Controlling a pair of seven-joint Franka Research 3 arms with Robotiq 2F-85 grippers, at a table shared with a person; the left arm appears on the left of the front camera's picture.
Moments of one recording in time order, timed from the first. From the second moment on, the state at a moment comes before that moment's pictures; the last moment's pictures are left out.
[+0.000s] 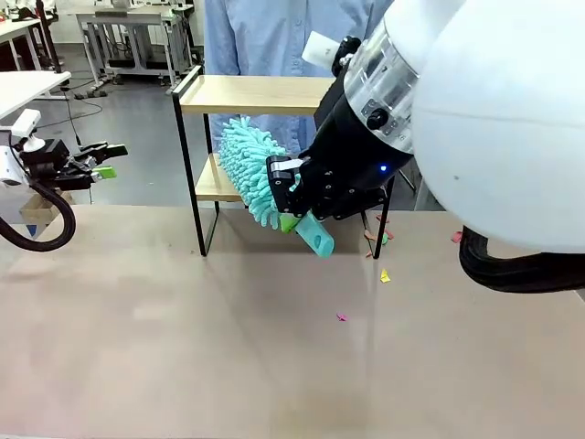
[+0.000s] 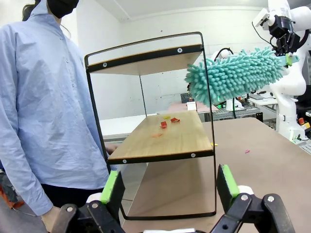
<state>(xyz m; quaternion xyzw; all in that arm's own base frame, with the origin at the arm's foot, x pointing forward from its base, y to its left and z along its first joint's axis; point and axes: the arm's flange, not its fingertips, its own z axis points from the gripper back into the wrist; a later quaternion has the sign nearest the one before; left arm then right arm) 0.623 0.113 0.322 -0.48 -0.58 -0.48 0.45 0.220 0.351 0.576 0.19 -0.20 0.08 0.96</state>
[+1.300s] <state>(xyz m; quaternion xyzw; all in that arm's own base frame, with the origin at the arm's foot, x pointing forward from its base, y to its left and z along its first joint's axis) 0.623 0.113 0.322 -0.48 -0.58 -0.48 0.45 0.363 0.481 0.501 0.16 -0.27 -0.01 0.95</state>
